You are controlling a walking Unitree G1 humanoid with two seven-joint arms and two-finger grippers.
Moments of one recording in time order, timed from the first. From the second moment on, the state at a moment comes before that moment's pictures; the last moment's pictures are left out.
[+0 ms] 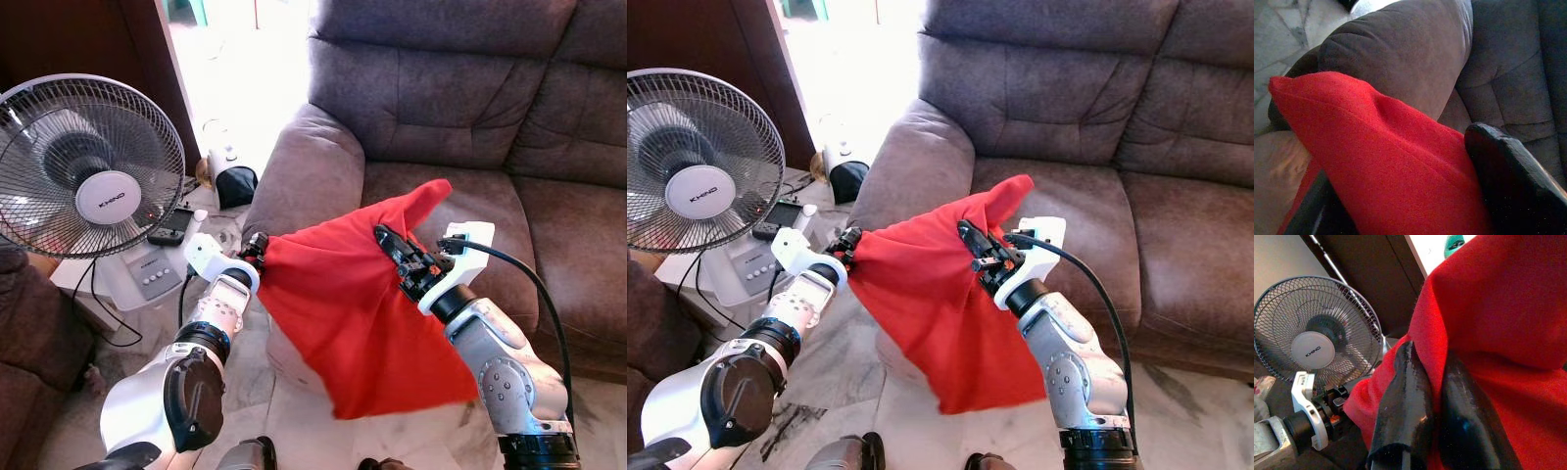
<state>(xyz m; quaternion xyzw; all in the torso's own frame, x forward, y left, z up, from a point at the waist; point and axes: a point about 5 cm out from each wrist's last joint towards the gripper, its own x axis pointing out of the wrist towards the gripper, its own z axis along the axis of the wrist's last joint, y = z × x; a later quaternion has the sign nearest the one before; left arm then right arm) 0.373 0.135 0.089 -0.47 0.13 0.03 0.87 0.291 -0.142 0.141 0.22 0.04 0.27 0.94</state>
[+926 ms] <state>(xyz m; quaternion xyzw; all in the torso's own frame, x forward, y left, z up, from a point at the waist) 0.370 0.132 0.081 -0.46 0.18 0.03 0.87 0.291 -0.142 0.141 0.22 0.04 0.27 0.94</state>
